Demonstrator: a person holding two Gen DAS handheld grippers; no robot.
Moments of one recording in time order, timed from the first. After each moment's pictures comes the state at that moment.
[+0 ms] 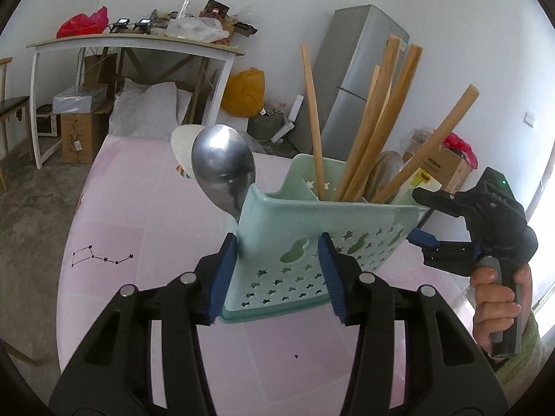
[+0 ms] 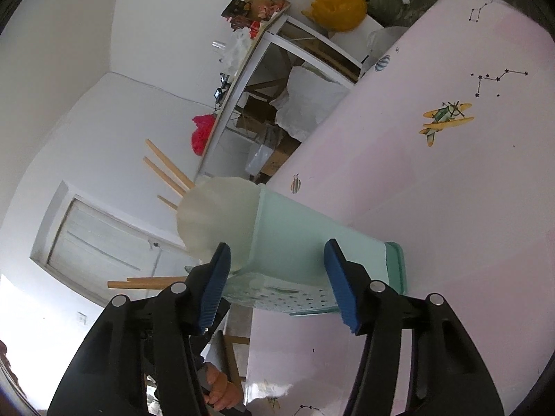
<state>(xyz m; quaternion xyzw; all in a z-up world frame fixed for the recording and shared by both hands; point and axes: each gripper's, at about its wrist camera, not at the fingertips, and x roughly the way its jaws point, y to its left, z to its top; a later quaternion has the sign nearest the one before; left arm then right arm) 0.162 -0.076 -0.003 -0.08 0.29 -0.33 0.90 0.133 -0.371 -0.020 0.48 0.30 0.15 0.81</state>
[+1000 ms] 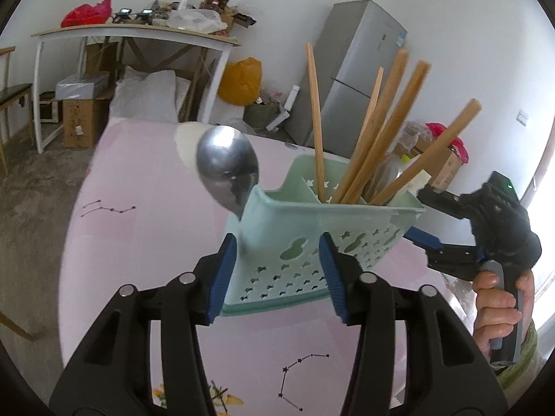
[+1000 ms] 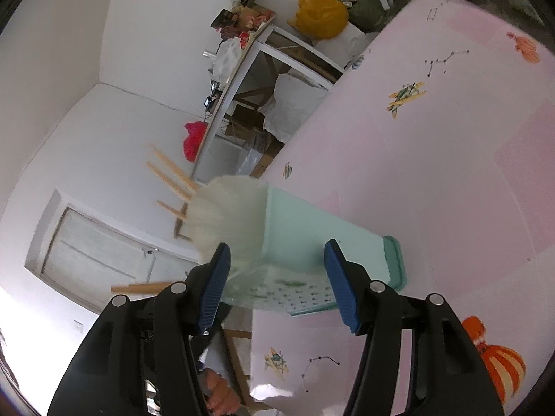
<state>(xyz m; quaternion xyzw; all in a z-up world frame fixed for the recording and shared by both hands) 0.107 -0.059 0.008 -0.08 0.31 -0.33 0.89 0.066 -0.362 -0.008 0.48 0.30 0.11 0.82</state>
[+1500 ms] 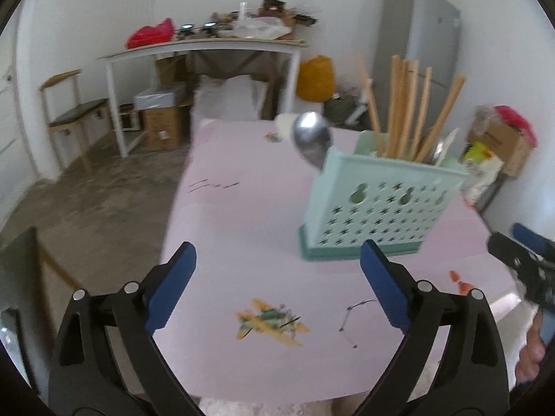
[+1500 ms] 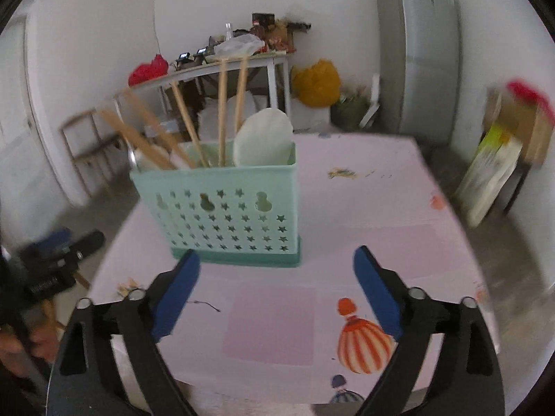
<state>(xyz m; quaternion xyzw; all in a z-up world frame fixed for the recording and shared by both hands) 0.045 -0.027 0.025 0.00 0.33 -0.15 0.93 -0.011 -0.240 0.043 0.06 0.31 -0.09 0.94</state>
